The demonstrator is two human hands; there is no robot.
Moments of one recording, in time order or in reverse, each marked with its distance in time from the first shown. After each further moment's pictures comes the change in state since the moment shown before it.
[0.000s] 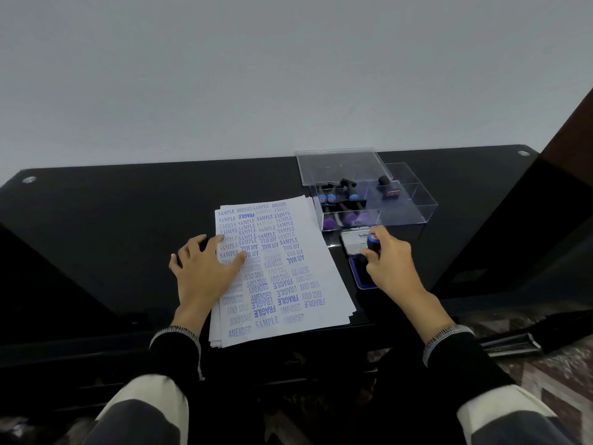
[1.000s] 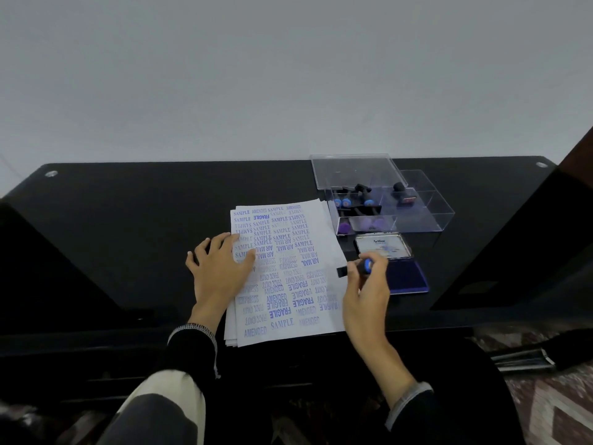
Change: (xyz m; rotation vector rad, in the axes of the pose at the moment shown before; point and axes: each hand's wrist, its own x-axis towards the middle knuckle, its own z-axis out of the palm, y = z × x) left_hand -0.003 0.003 -0.006 -0.093 -0.006 0.004; right_hand -0.062 -0.061 0.055 0.499 0.306 0.050
